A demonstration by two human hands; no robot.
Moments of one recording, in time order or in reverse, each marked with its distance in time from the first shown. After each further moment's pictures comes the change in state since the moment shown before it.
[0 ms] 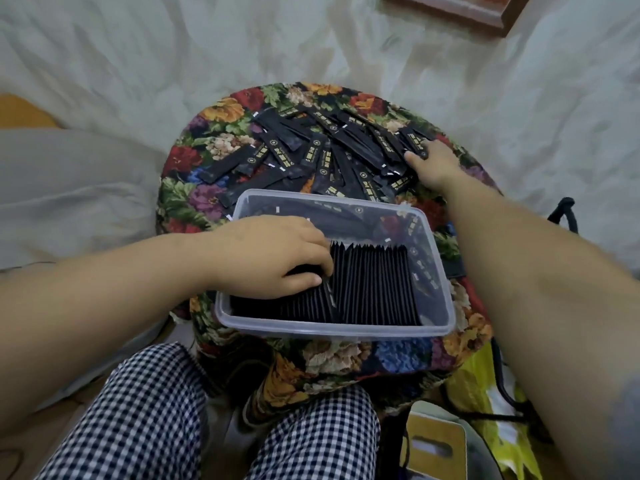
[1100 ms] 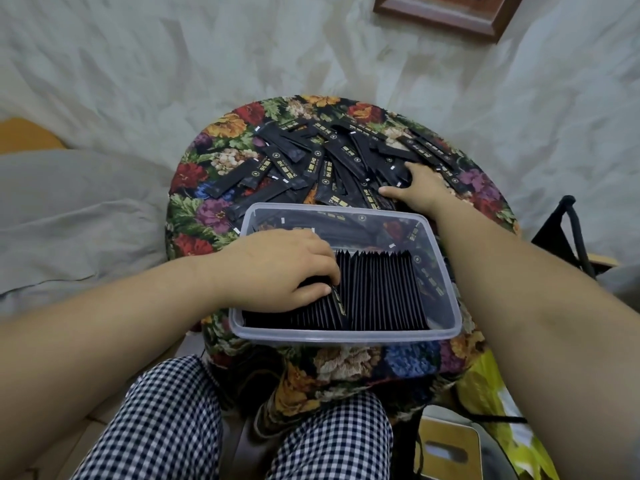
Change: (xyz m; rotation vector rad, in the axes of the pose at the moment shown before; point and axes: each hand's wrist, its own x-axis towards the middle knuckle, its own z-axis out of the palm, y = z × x) left_hand -0.002 0.007 -0.002 0.020 -0.073 -0.069; right_hand -0.034 -0.010 0.015 0.054 -0.088 -0.047
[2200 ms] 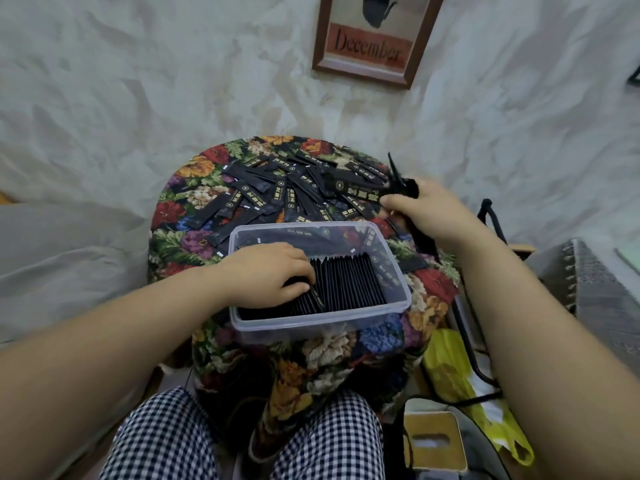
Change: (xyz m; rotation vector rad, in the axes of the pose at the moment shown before) left_hand 0.003 0.000 -0.002 0.019 0.005 0.008; right_hand -0.186 -0.060 -0.090 0.498 0.078 -0.074
